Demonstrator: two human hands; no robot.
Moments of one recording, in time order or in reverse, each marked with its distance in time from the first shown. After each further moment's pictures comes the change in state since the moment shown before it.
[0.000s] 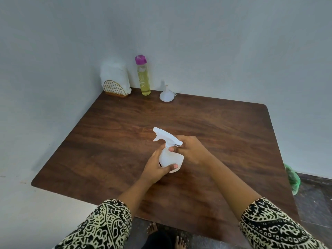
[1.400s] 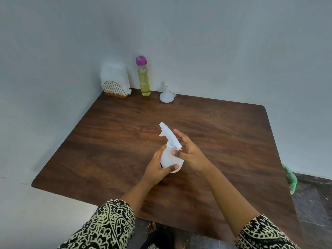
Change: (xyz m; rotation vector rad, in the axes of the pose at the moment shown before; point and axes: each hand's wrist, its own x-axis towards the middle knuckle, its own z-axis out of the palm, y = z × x) left_hand 0.005 -0.011 0.003 -0.045 -0.018 -0.006; right_hand -0.015 0.003 0.019 0.501 -0.008 0.110
